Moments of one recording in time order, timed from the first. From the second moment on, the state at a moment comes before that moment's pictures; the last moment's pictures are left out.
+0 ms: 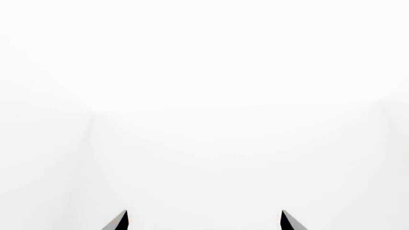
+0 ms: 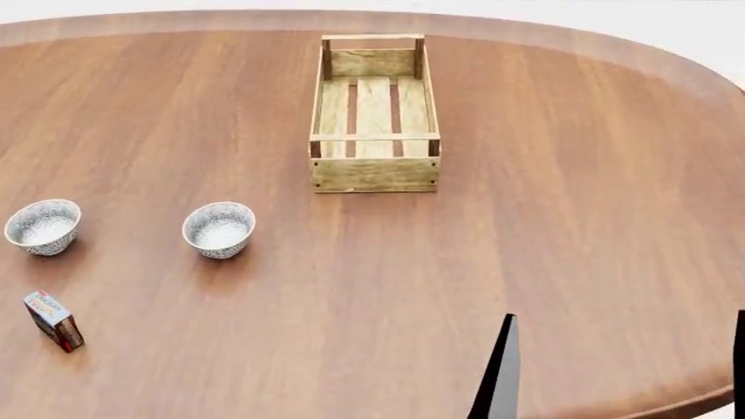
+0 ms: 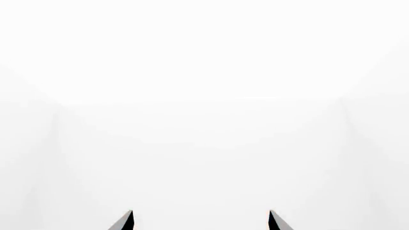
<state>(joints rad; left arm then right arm) 0.21 -0.03 -0.03 1.05 0.03 -0.03 -0.09 -0.20 0.43 -0.13 -1.02 0.16 -0.03 0.39</state>
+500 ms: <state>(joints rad) 0.21 -0.03 -0.03 1.05 0.04 -0.03 -0.09 -0.17 0.46 -0.15 -1.03 0.18 0.05 0.44</state>
